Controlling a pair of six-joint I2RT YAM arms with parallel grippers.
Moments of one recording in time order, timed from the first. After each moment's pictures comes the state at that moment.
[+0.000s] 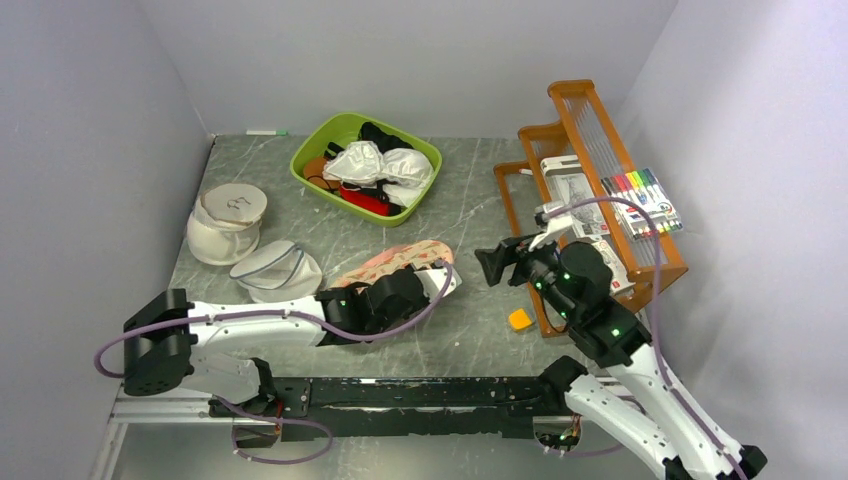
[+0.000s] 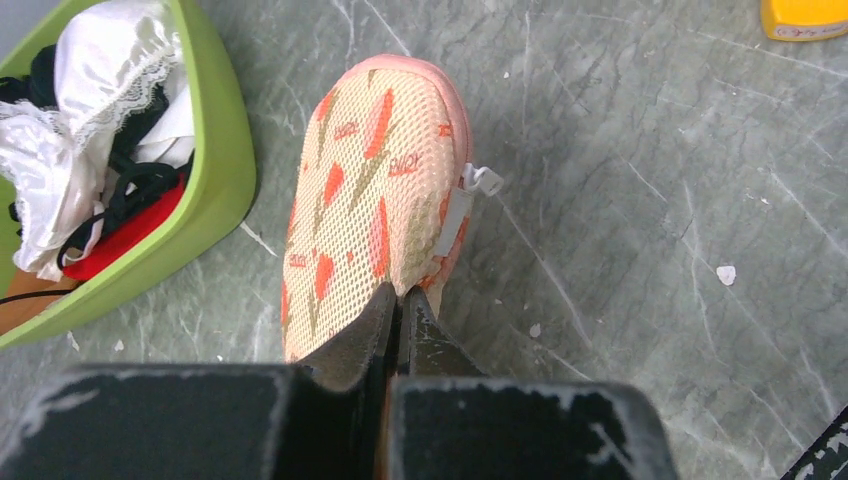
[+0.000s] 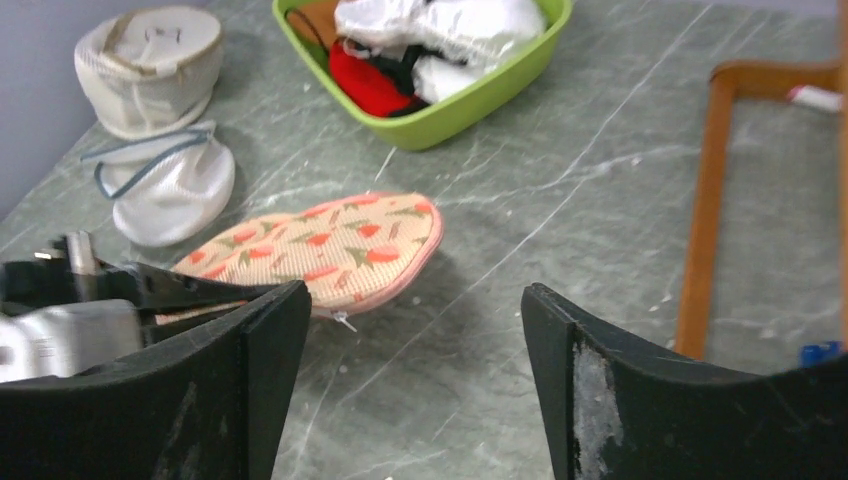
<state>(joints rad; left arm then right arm) -1.25 1.37 0.84 -0.02 -0.50 0.18 0.62 0.55 0.77 -0.38 0.12 0.20</state>
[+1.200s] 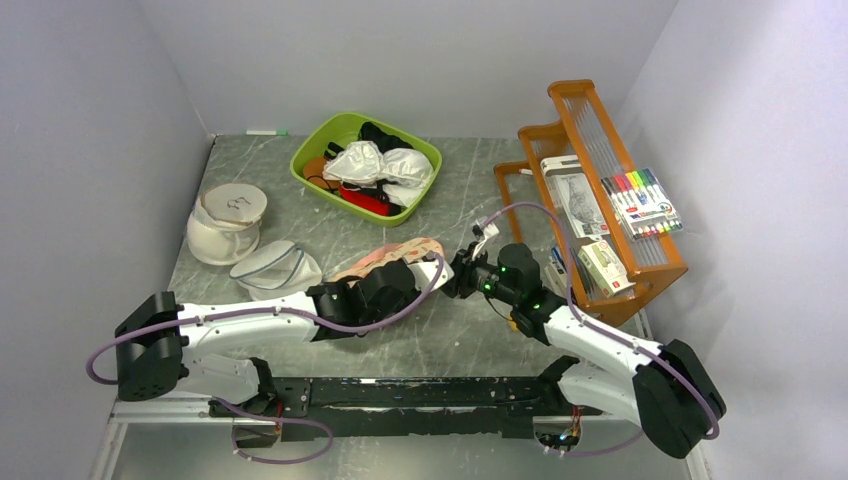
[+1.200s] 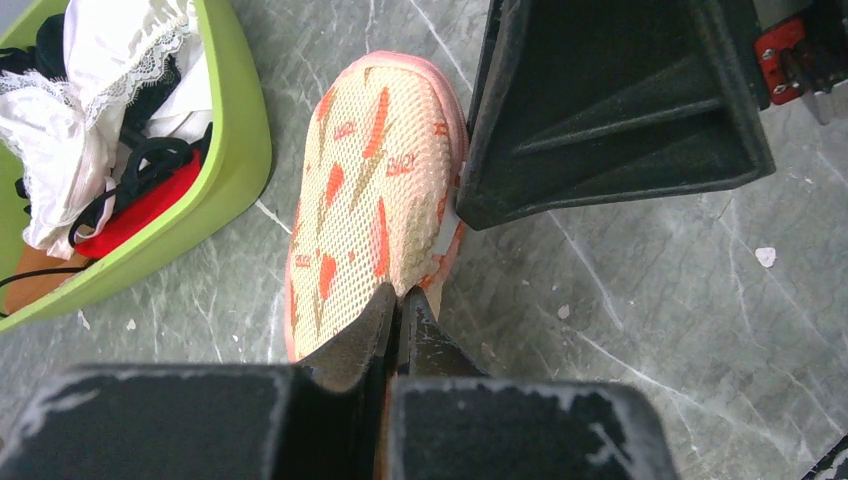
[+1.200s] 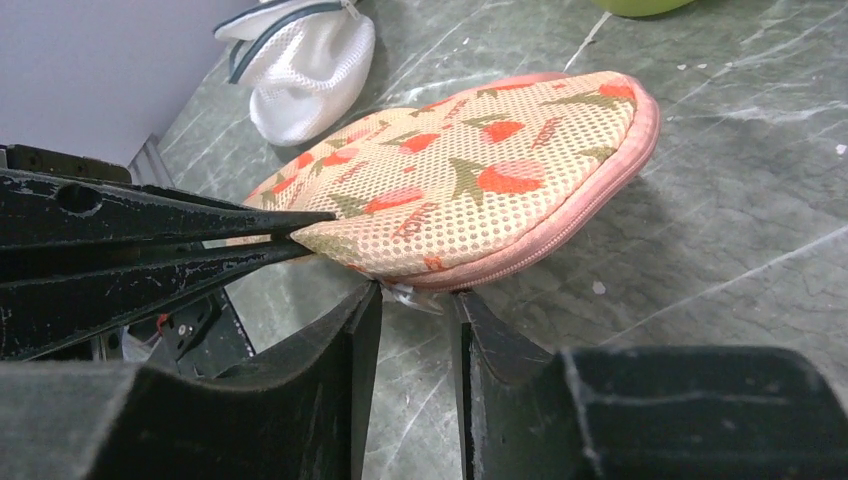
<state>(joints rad) -1.19 1.31 0.83 -0.08 -0.47 0.19 0.62 1.04 0.38 0.39 -0.34 0.45</state>
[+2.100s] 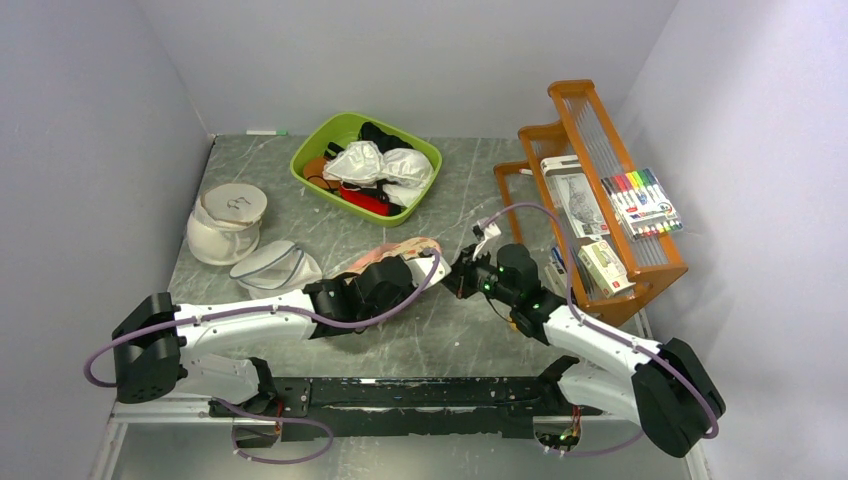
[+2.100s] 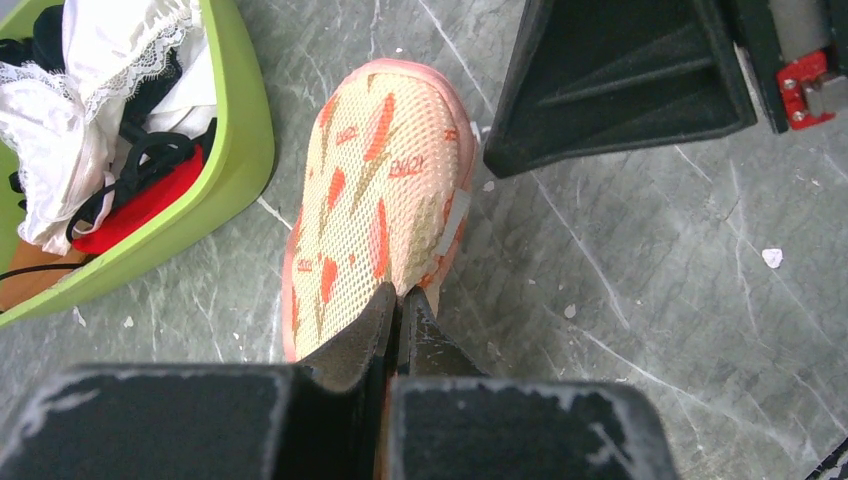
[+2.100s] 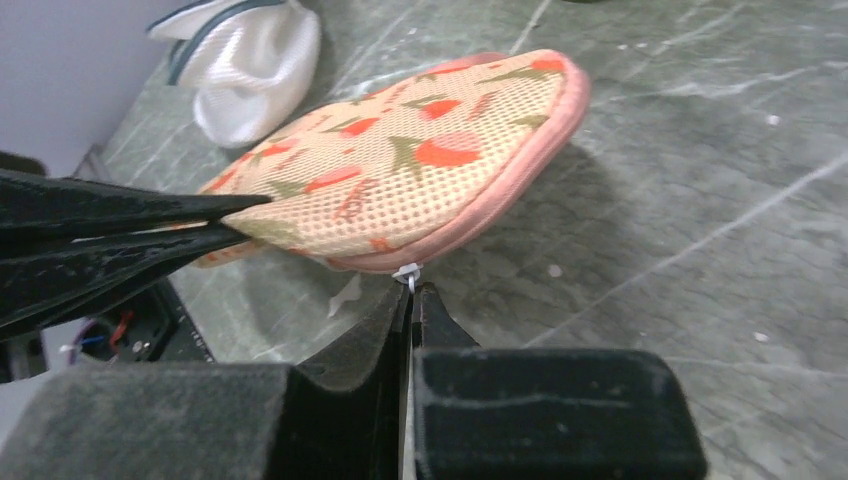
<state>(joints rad) -1.16 1.30 0.83 -0.09 -0.44 0.18 0.63 1.06 0.38 0.38 -0.29 0.44</state>
